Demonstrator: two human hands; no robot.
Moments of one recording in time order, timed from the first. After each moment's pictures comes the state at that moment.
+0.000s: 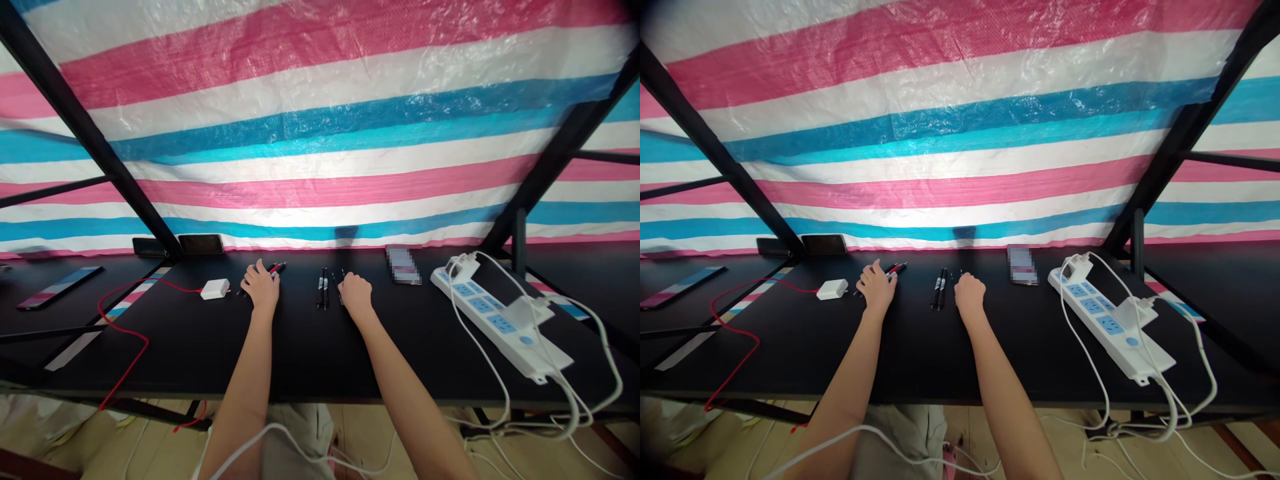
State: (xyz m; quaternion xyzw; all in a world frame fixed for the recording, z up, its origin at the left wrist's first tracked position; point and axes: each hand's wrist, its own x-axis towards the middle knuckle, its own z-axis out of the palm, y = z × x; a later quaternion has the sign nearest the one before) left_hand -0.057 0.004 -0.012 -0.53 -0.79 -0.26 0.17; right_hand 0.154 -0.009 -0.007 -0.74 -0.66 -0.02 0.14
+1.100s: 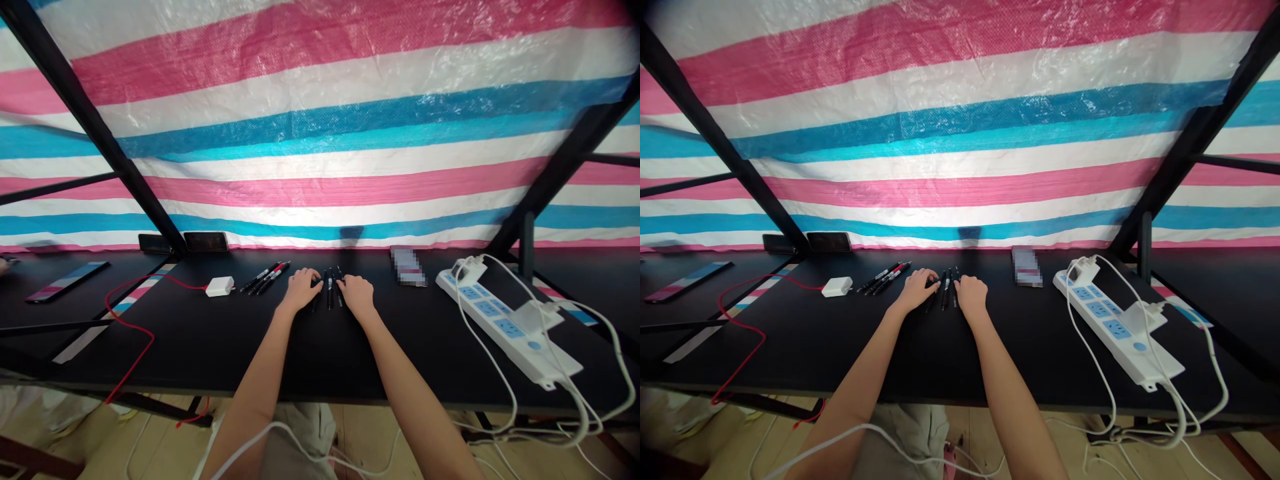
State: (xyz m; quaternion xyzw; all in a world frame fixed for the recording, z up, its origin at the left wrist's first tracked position) left_hand -0.011 0.003 -0.008 -0.78 -0.58 -0.21 -0.08; right_hand 0.152 -0.006 -0.007 -0.71 -0.70 0.03 0.11
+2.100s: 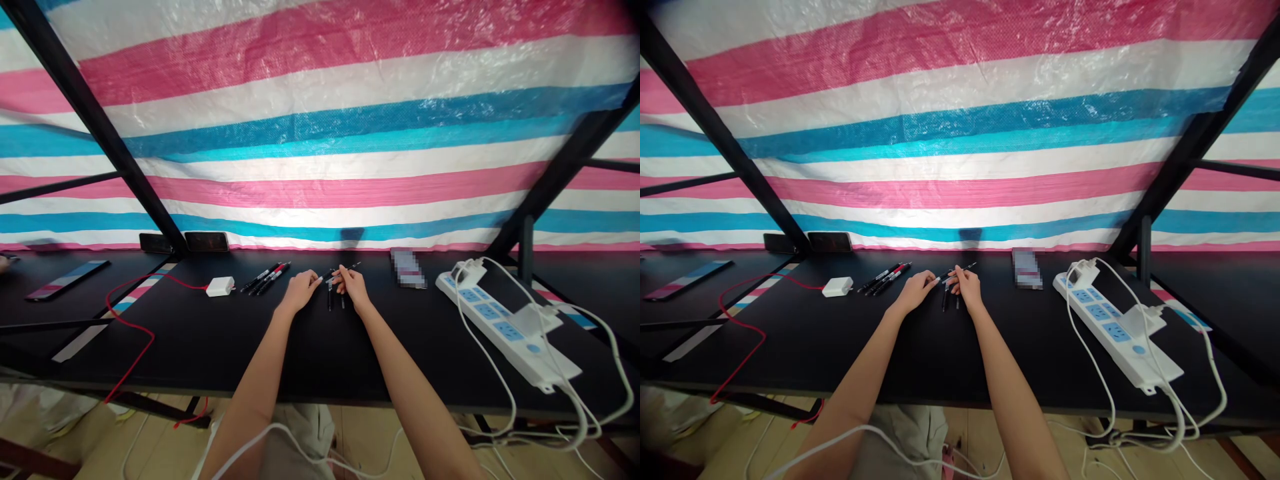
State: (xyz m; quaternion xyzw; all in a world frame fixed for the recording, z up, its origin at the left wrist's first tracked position) left_hand -0.016 0.006 -0.008 -0.78 -0.56 -0.25 -0.13; right_hand 0.151 0.017 -0.023 -0.47 -0.49 0.50 0.54
